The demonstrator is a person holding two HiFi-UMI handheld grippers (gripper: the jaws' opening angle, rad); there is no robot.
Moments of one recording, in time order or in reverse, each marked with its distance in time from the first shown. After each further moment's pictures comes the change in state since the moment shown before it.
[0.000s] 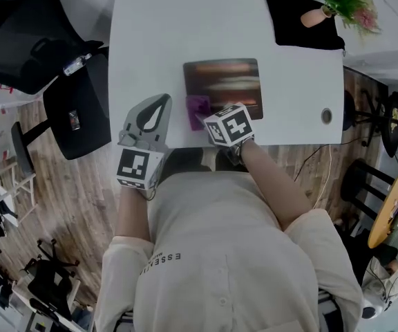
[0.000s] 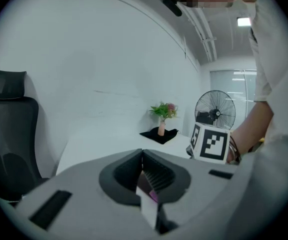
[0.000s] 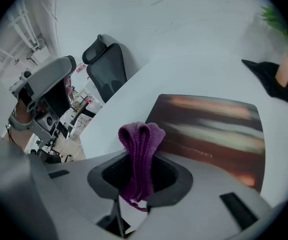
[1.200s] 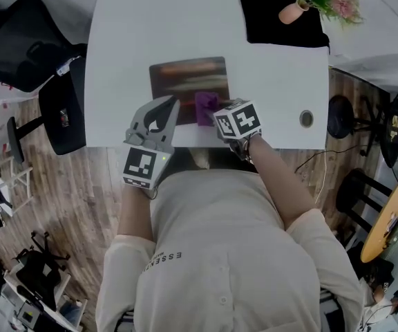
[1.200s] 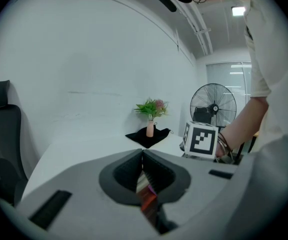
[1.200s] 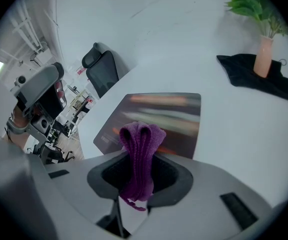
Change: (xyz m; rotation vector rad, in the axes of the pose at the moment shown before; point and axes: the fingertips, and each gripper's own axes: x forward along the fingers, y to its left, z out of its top) left arm 0.071 -0.113 0.023 0.054 0.023 -0.003; right arm -0.068 -0.114 -0.049 0.001 0.008 0.016
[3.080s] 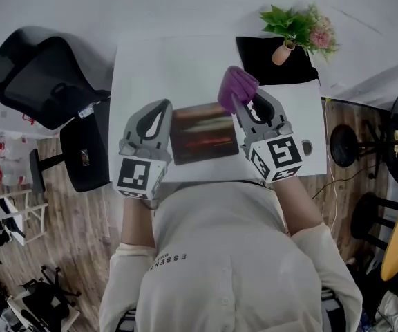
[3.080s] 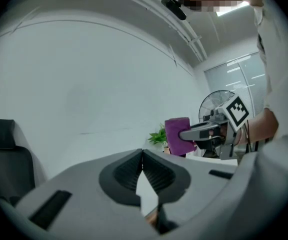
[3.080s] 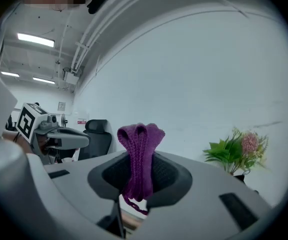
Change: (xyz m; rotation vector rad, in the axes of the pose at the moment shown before) left arm -0.028 0.067 0.127 0.106 -0.196 0.122; right arm -0.240 0.043 0.187 -0.327 -0.989 -0.285
